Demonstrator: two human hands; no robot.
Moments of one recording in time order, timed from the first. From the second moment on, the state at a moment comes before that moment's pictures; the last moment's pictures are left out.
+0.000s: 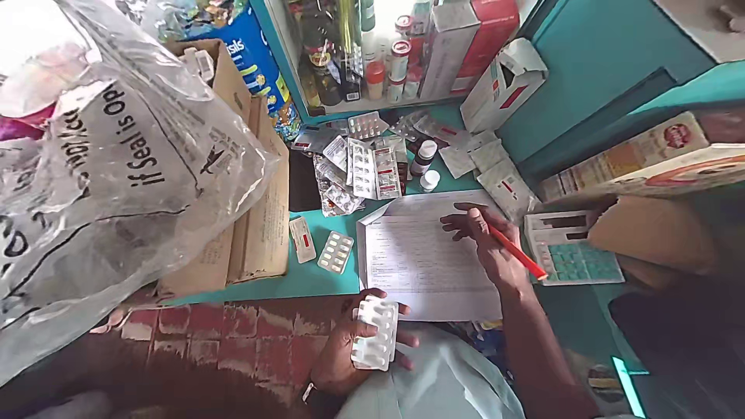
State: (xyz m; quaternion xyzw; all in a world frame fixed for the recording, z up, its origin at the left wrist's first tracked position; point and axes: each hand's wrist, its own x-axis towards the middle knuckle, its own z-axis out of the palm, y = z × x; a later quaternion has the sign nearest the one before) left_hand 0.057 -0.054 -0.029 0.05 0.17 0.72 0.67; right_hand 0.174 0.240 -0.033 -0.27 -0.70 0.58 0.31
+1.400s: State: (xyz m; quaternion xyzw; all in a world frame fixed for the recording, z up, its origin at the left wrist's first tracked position) left_hand 0.015 -0.621 -0.041 -0.22 0.23 0.93 -0.18; right_hand -0.127 -0.491 -0.020 0.23 -0.64 0.70 -0.19
